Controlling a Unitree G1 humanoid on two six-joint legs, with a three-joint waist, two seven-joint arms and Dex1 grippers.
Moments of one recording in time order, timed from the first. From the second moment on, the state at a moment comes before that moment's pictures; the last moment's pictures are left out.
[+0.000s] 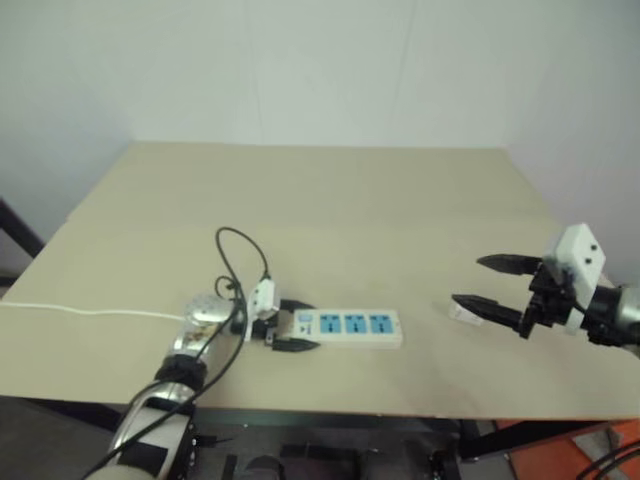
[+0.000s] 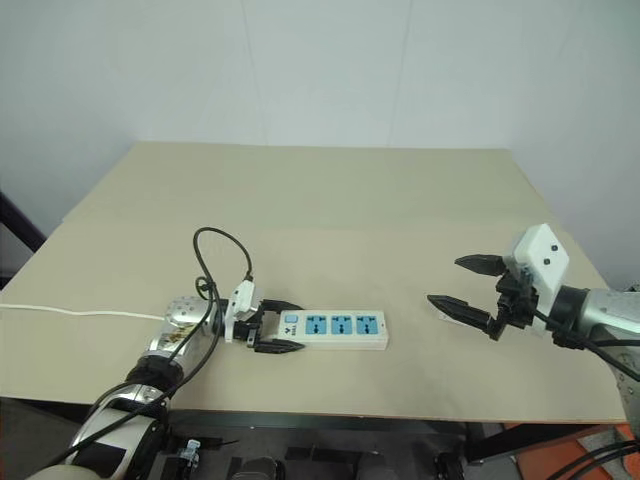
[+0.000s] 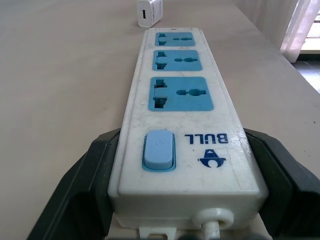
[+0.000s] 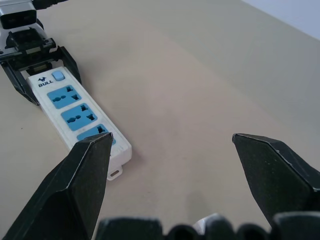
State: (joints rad) left arm -0.64 0.34 -0.12 0.76 -0.16 -0.30 -1.47; right arm -0.15 -0.96 -0.36 -0.35 0.59 0.58 0.96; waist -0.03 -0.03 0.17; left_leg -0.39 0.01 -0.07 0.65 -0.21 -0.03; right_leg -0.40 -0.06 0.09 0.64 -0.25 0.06
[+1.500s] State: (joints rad) left arm -0.65 0.33 -0.14 0.74 -0.16 -0.29 -1.54; right arm -0.89 -0.92 0.54 0.43 -0.23 0.48 1.39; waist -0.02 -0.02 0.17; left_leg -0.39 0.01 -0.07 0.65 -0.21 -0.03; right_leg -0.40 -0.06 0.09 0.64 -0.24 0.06
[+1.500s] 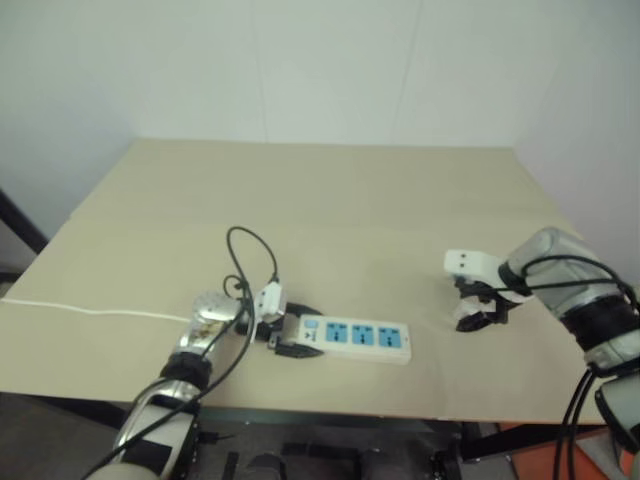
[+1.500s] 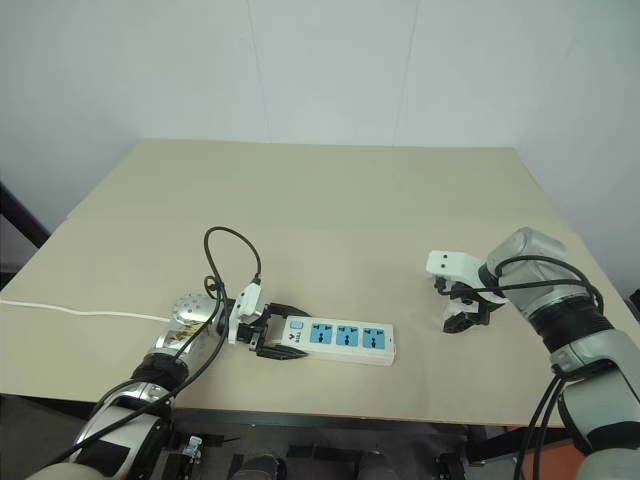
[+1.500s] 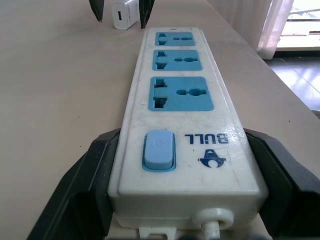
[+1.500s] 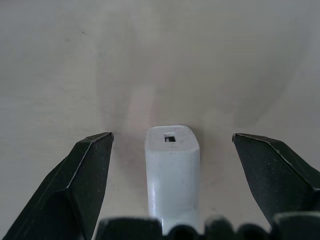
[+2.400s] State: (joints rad) left arm -0.62 0.34 -0.15 0.70 -0.16 -0.26 -1.52; right arm -1.00 -0.78 0.34 0.46 -0.19 0.40 1.25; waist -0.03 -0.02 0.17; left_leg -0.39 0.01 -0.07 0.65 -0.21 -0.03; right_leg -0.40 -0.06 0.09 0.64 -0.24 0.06
